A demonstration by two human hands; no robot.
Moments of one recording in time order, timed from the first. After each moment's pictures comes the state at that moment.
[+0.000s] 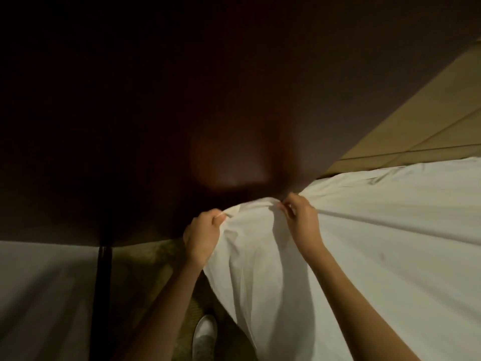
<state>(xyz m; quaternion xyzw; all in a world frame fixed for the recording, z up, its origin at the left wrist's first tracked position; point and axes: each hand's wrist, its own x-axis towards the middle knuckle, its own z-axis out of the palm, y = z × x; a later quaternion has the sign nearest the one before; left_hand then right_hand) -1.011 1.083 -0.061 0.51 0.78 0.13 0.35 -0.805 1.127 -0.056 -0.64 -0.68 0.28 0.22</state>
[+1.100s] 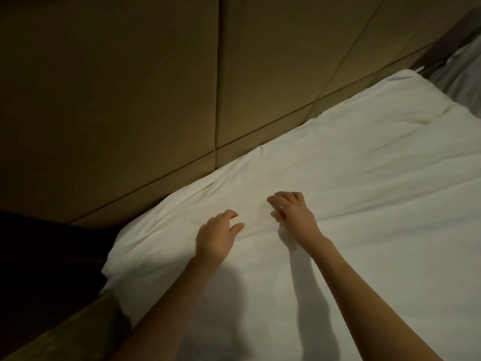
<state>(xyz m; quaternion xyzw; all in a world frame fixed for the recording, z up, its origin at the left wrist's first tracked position) -0.598 1.205 -0.124 0.71 0.58 0.00 0.39 -0.401 1.176 -0.122 -0.74 -0.63 0.20 0.08</state>
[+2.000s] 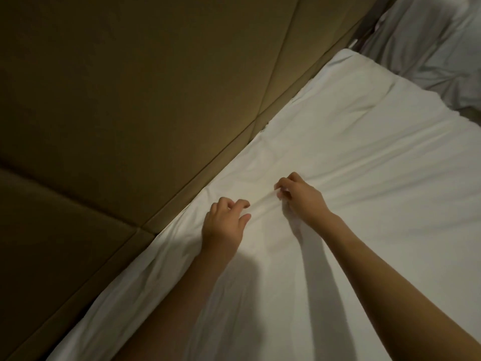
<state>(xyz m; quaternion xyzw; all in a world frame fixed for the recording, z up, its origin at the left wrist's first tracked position) -0.458 1.312 -0.142 0.86 0.41 0.08 0.29 -0.267 1.253 -0.123 -0.84 -0.51 0.20 0.08</state>
